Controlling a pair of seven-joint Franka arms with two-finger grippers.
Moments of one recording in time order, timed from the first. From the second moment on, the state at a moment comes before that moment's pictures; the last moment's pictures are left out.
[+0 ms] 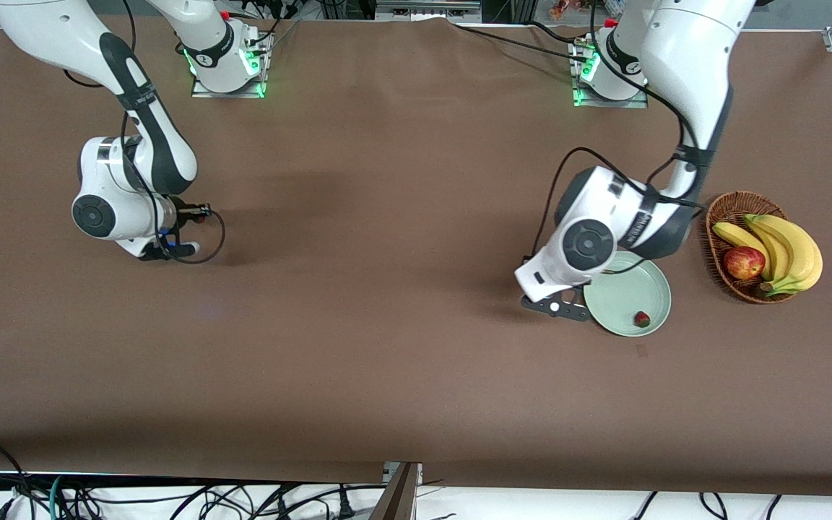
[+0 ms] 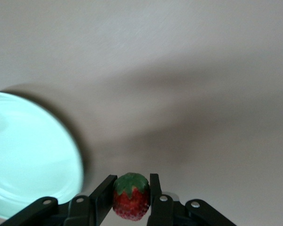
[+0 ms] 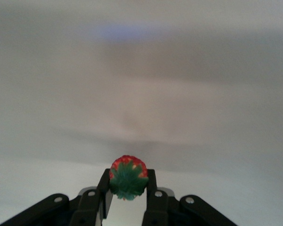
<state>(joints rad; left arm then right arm) -0.25 0.60 -0.12 -1.60 0.10 1.95 -0.10 0.05 0.38 0.04 -2.13 0.05 2.15 0.00</state>
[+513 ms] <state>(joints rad) -0.07 0.60 -0.12 -1.63 0.11 1.95 0.31 0.43 0.69 0.12 -1.64 0.32 2.29 0.64</state>
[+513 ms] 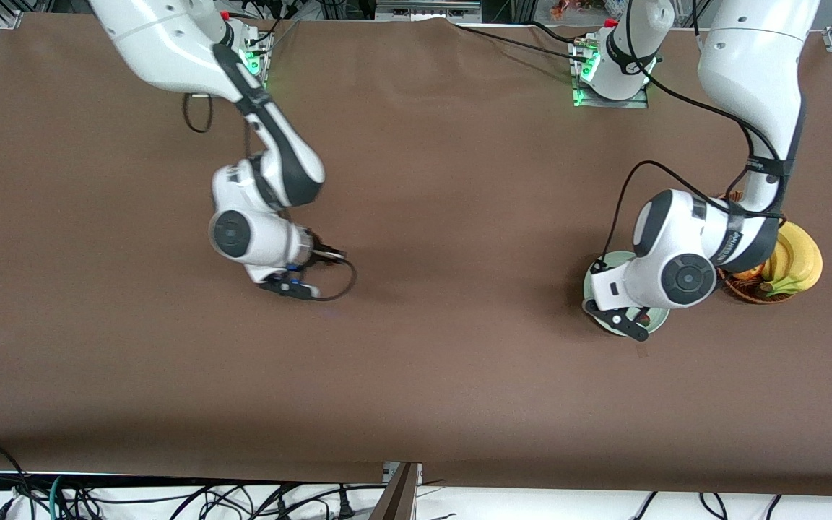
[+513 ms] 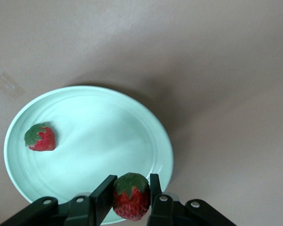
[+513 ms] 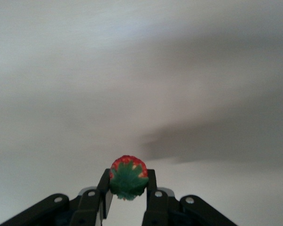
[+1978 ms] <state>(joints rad) -0.13 0.60 -0.24 -1.65 -0.01 2.10 -0.08 0.44 0.83 0.19 -1.20 0.30 2.22 0.81</state>
